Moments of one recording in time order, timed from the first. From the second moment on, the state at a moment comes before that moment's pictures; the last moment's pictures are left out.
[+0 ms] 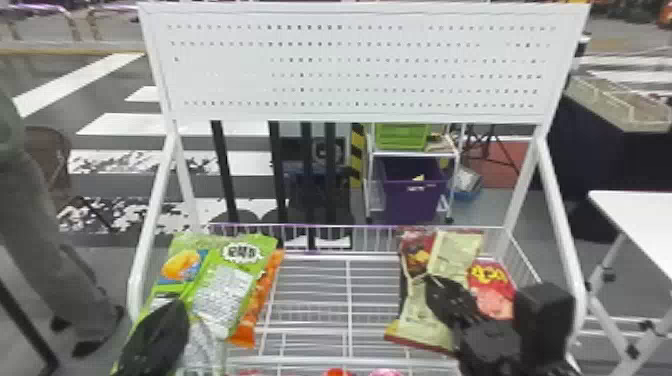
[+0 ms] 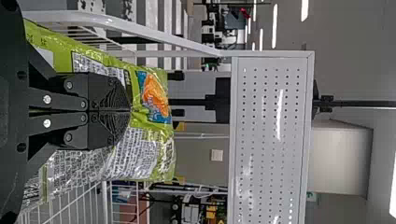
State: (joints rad) left arm 0.76 0.31 -0.01 -2.41 0.22 0.08 0.14; right arm 0.29 -0.29 0.19 -2.17 -0.21 0.44 -0.02
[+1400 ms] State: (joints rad) left arm 0.76 0.32 -0.02 -2.42 0.22 0.08 0.15; right arm 0.98 -0.12 -0.12 -2.45 -0.11 -0.08 0.08
